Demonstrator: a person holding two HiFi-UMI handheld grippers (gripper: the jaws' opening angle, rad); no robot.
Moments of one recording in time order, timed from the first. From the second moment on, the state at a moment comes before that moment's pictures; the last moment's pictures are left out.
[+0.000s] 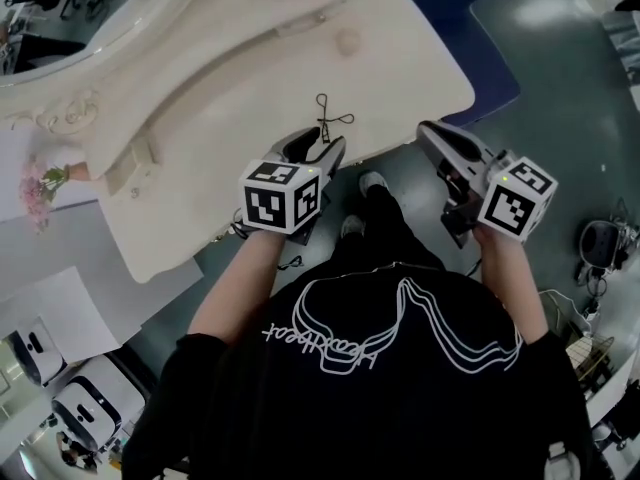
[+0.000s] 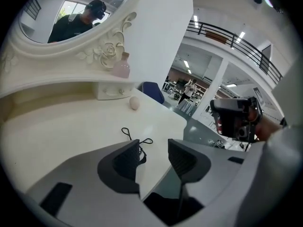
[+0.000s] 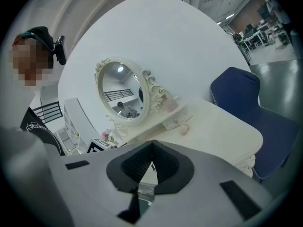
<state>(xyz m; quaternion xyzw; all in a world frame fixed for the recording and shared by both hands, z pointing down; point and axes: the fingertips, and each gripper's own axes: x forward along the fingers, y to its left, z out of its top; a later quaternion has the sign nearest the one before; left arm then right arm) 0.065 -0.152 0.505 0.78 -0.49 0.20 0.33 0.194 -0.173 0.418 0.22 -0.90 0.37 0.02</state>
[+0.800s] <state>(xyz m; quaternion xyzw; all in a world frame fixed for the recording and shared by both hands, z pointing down) 0.052 -0.157 0.552 0.72 -0.55 0.30 0.31 0.194 -0.182 0.448 0.22 -0.89 0.40 0.04</state>
